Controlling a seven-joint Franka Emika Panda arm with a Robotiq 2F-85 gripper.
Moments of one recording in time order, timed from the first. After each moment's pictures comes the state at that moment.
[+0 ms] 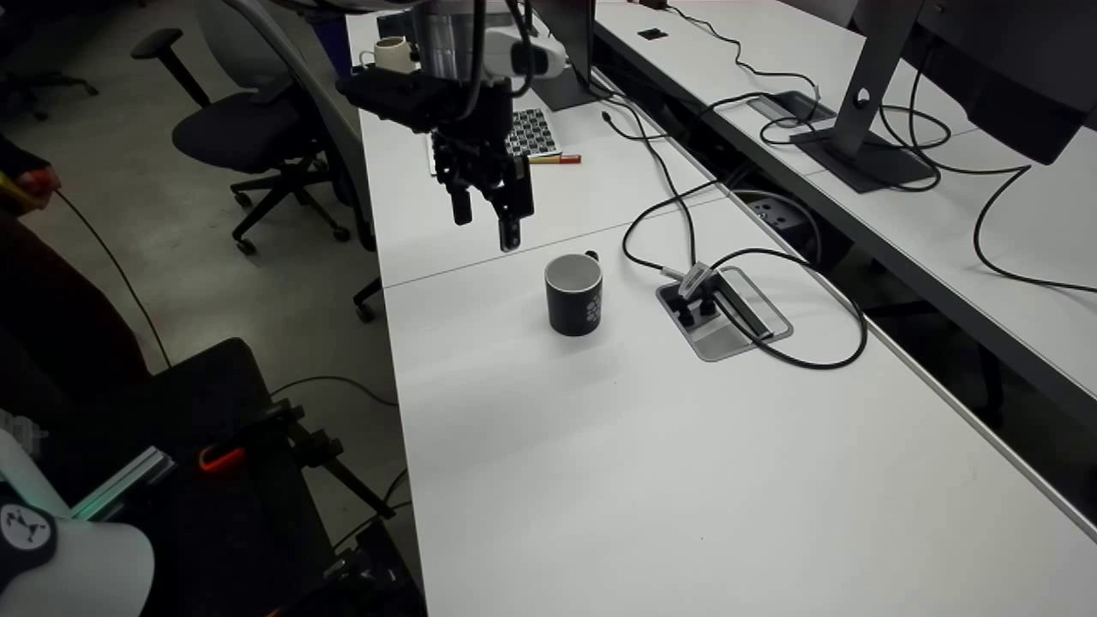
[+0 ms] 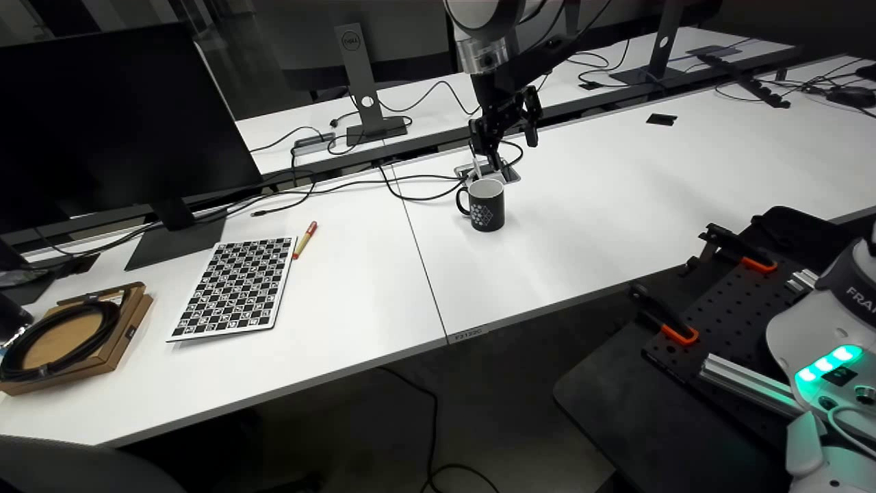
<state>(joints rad) 0.07 0.23 0.09 -2.21 -0.18 2.24 0.22</state>
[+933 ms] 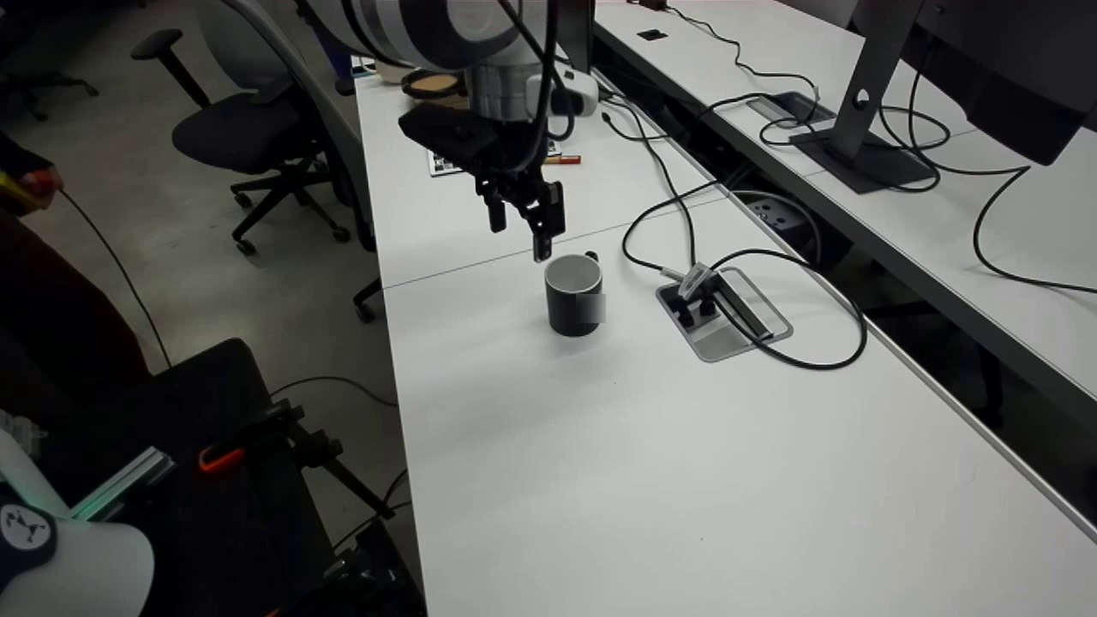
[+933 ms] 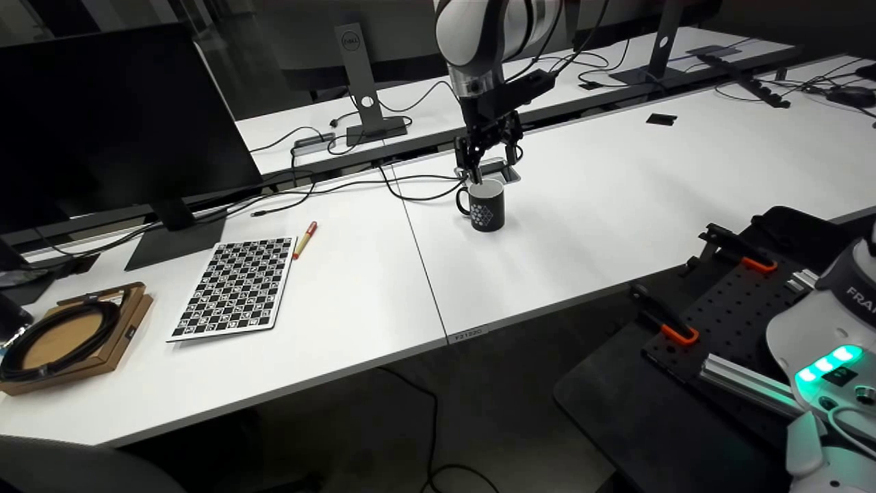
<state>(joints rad) 0.07 0.40 0.07 -2.11 -0.13 2.39 0.20</state>
